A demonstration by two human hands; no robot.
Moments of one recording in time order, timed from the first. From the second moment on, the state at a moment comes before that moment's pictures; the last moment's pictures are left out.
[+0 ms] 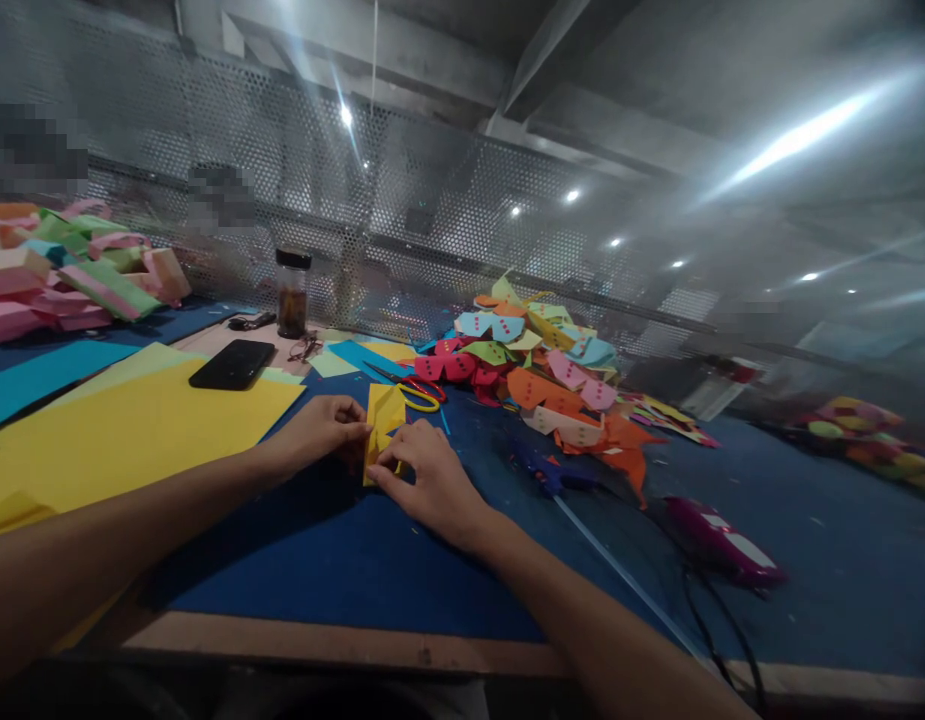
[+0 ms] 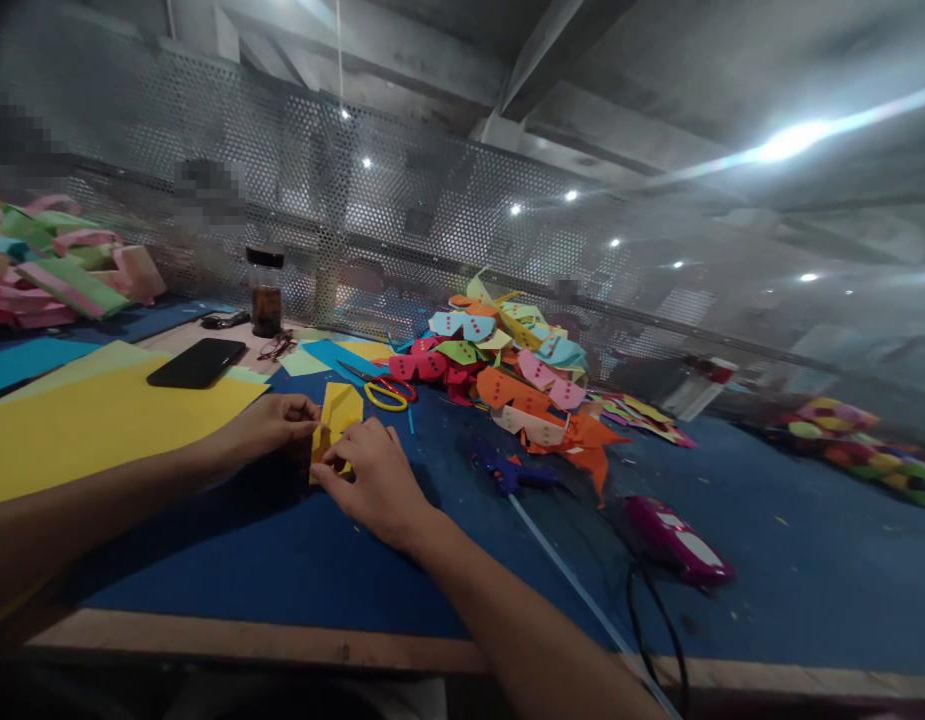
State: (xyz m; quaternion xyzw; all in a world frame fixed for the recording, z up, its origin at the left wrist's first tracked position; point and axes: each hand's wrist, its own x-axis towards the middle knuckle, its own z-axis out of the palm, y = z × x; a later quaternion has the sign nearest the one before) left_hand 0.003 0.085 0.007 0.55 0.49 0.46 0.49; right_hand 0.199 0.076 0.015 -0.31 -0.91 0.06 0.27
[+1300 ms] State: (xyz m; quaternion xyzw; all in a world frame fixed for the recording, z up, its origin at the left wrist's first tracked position) left_hand 0.001 0.085 0.003 0.66 0.51 0.41 0.36; right_hand 0.196 0.073 0.018 -0.36 -0.91 0.06 0.21
